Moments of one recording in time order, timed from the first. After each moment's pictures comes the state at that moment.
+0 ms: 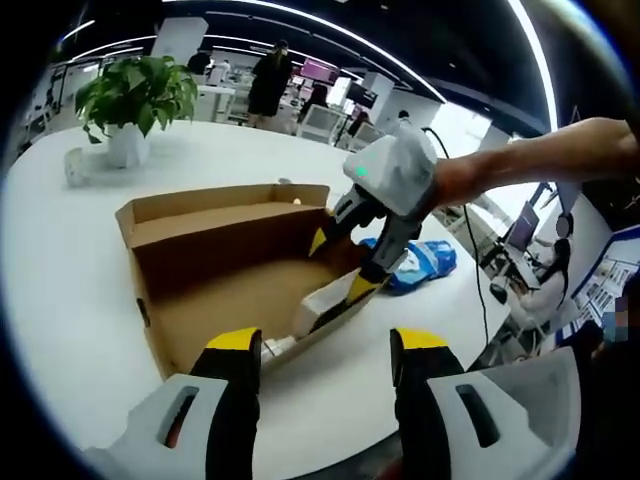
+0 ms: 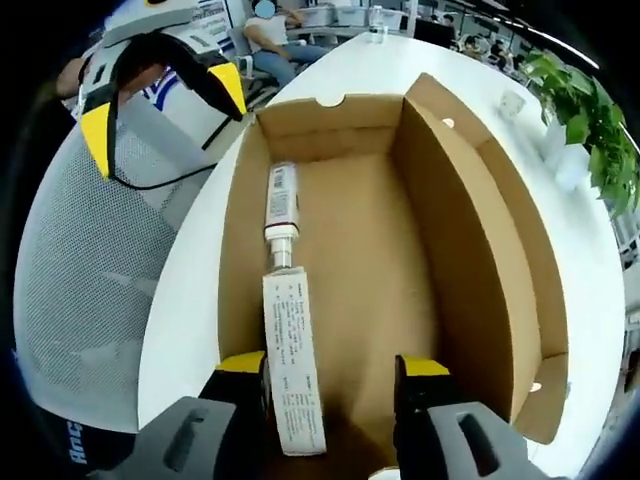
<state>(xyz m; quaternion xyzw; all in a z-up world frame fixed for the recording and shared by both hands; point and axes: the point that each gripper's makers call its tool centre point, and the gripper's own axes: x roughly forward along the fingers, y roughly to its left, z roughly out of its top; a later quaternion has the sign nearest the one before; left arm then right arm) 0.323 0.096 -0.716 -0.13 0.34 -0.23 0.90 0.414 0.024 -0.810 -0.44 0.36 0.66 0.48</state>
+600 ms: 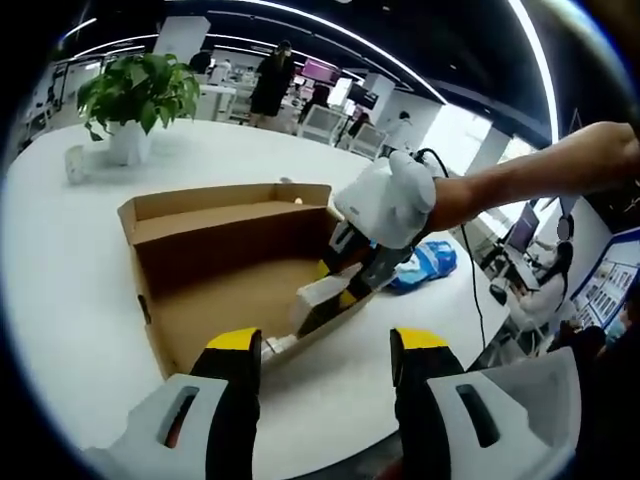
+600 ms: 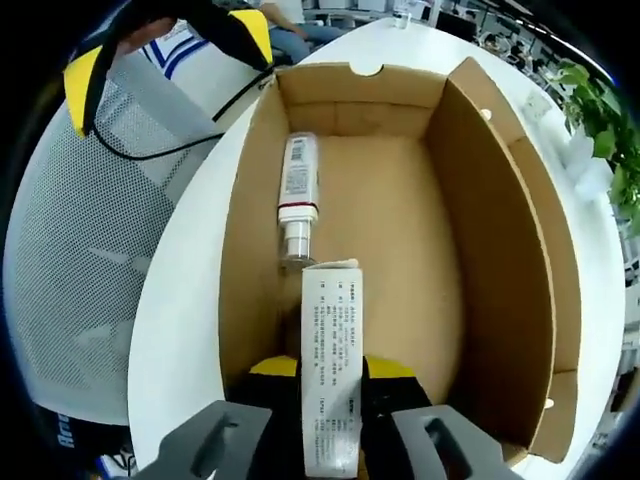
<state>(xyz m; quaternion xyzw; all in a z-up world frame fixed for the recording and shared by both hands) 0.325 0.098 -0.720 -0.14 0.34 -0.23 0.90 0.400 0.021 -0.832 -0.49 0.36 0.65 0.45</state>
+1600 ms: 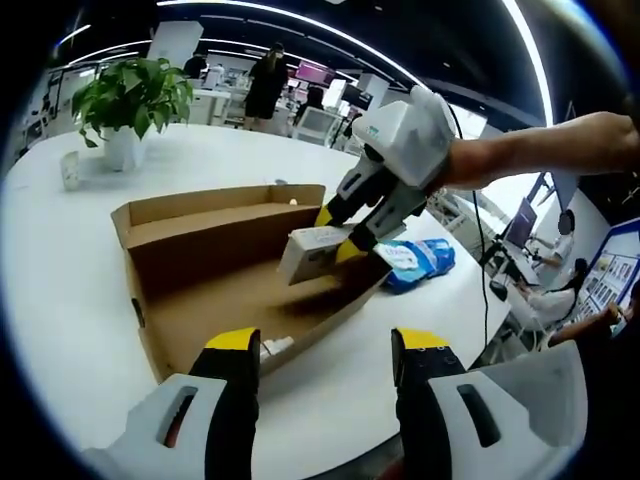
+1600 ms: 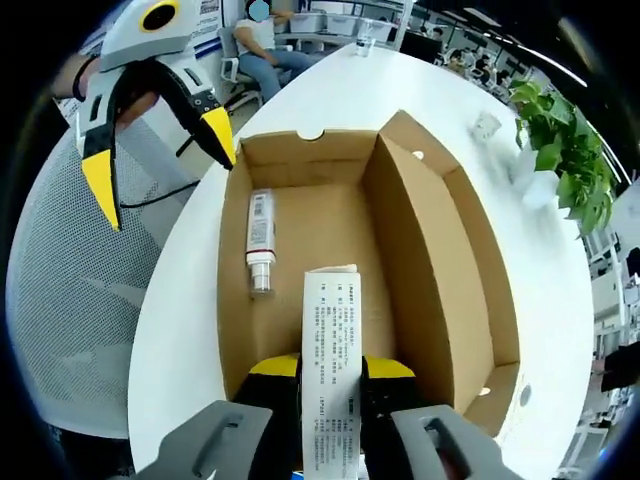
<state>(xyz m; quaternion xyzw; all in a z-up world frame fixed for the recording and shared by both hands) 0.321 0.092 -0.720 -0.12 0.33 -0.24 0.90 0.429 0.034 -0.765 -0.47 0.31 0.63 0.53</state>
